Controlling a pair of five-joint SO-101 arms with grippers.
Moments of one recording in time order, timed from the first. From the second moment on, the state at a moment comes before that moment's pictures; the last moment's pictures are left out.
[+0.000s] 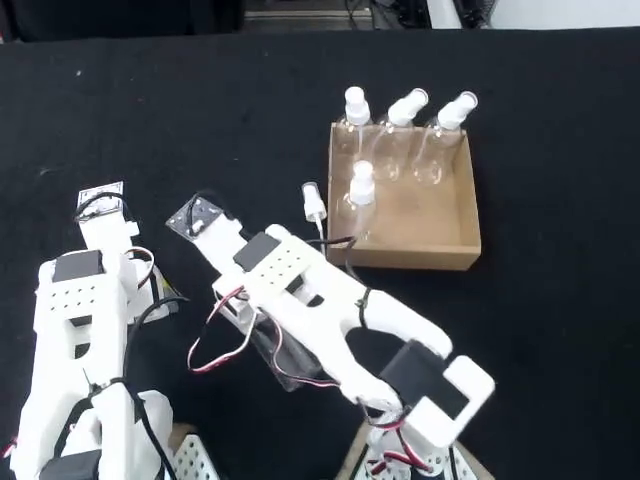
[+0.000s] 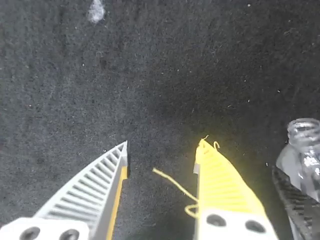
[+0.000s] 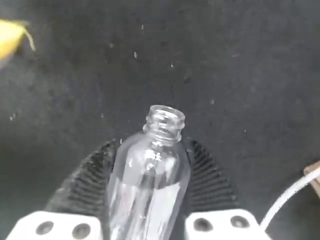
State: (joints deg) left arm -17.5 -36.5 54.3 69.6 -0.2; right arm -45.9 4.1 26.0 62.1 3.4
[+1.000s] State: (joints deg) left arm -17.5 -36.5 54.3 69.6 -0.2; right arm -45.8 -9.6 40.0 51.1 3.3
